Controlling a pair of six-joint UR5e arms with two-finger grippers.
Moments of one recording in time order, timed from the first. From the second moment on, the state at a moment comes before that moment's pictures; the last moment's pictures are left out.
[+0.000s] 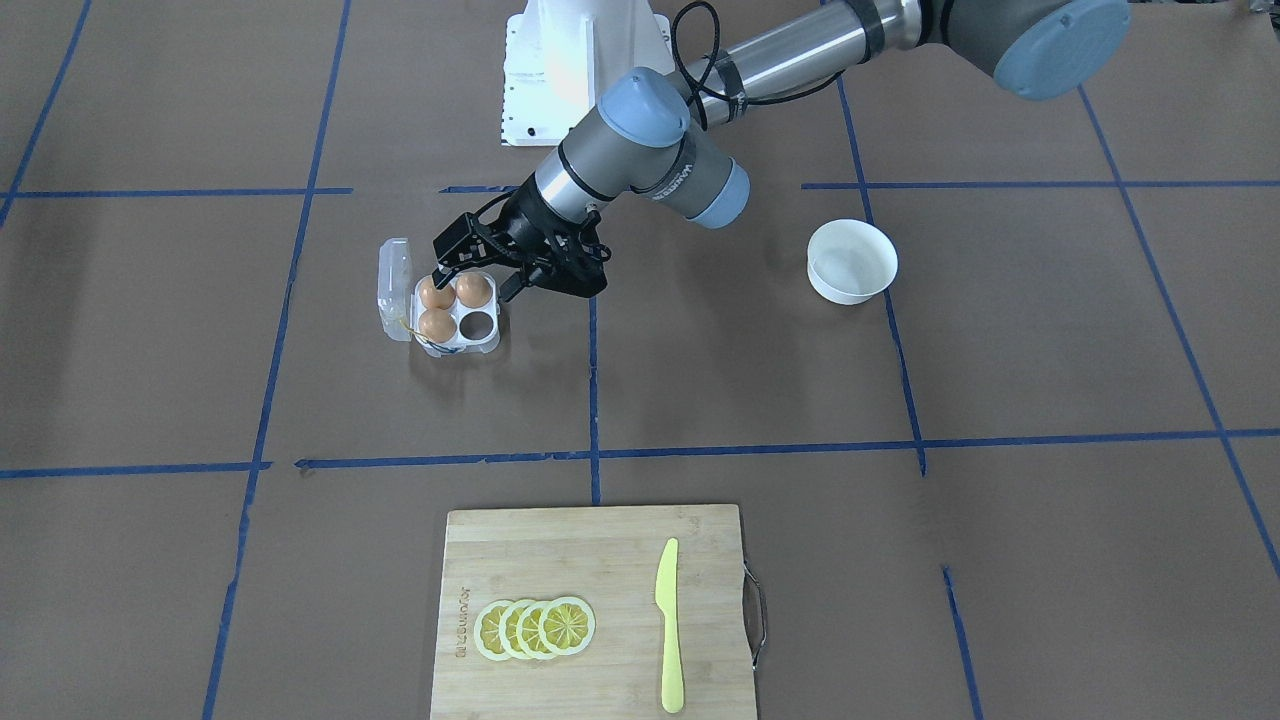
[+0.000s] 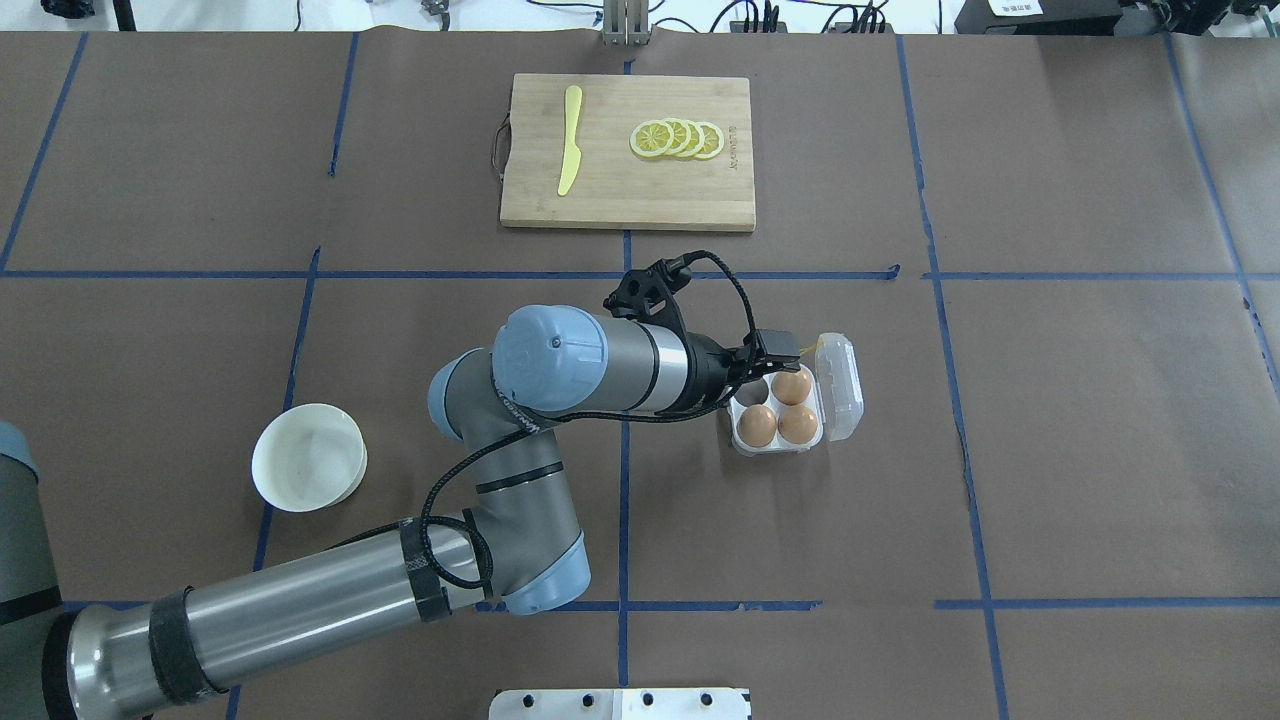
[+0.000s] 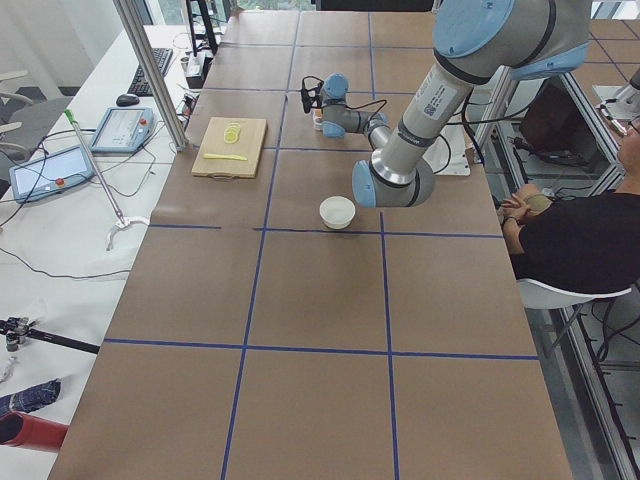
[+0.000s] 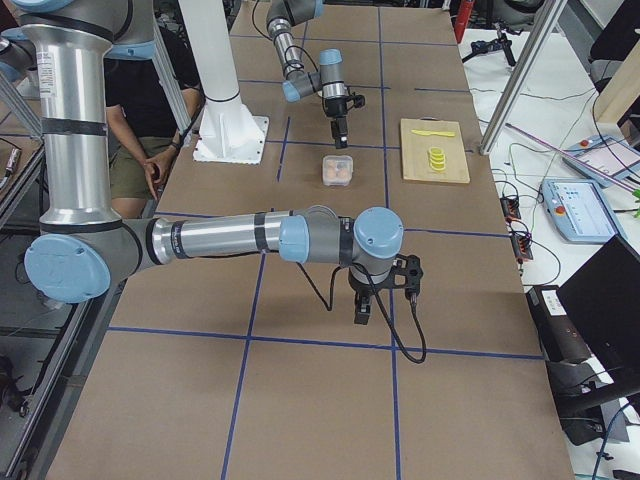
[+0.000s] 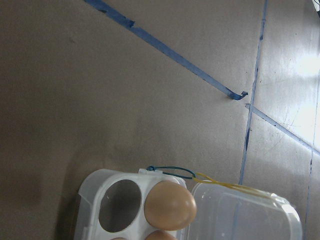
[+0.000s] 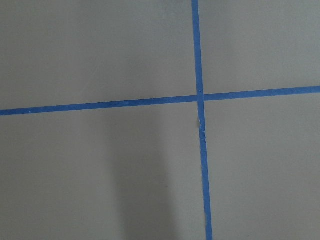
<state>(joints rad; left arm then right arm) -0.43 -2.43 -1.27 -2.54 -1.80 -1.74 1.57 -1.57 1.74 -1.71 2.44 0.10</state>
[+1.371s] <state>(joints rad) -0.86 -1.98 -2.00 -1.72 -1.98 -1.26 0.83 -1.55 1.86 -0.98 2.27 1.13</state>
